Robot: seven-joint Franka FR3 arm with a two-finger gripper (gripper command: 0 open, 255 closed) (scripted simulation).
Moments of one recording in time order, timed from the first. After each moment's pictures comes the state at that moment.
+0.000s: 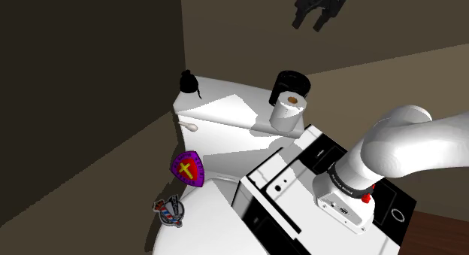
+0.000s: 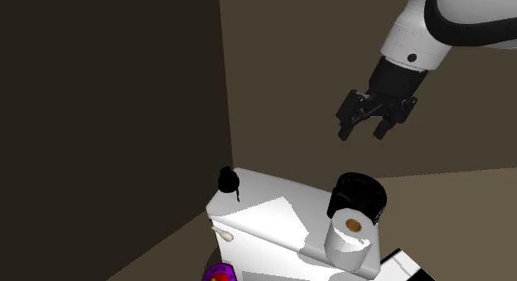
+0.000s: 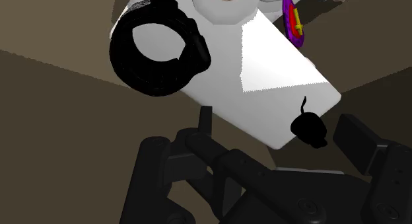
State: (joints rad) arm 0.00 -0.77 -0.07 -2.30 0.08 1.69 0.16
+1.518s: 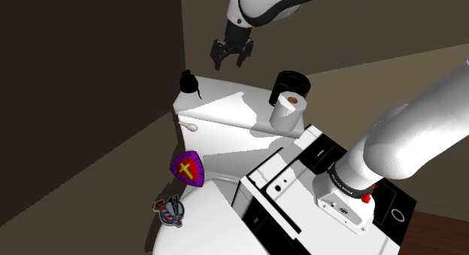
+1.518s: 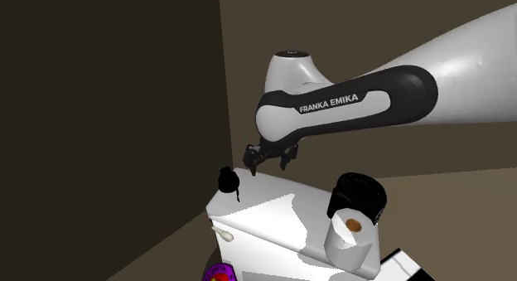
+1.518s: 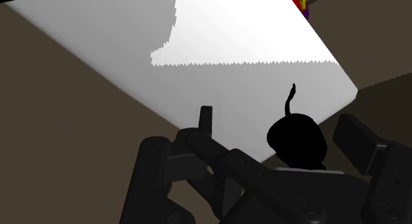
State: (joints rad) arm 0.07 -0.15 0.14 -2.23 0.06 2.23 0.32
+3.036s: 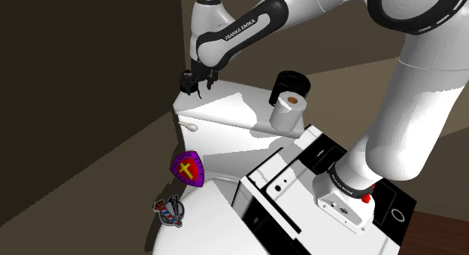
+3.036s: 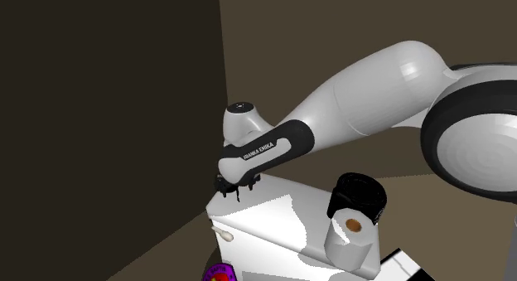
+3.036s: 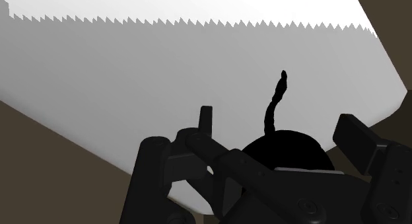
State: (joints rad) arm 0.14 0.33 0.17 -1.99 -0.10 2.44 0.47
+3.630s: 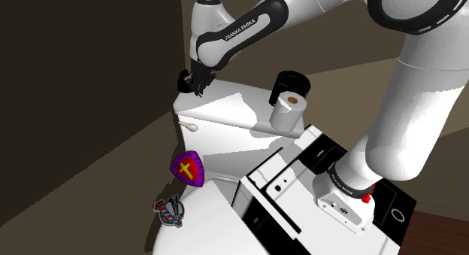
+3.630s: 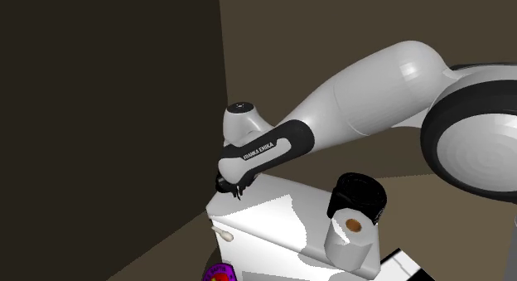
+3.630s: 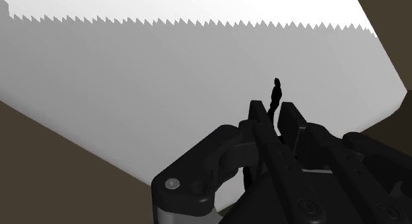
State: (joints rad) arm 0.14 0.33 0.17 -1.99 -0.10 2.44 0.47
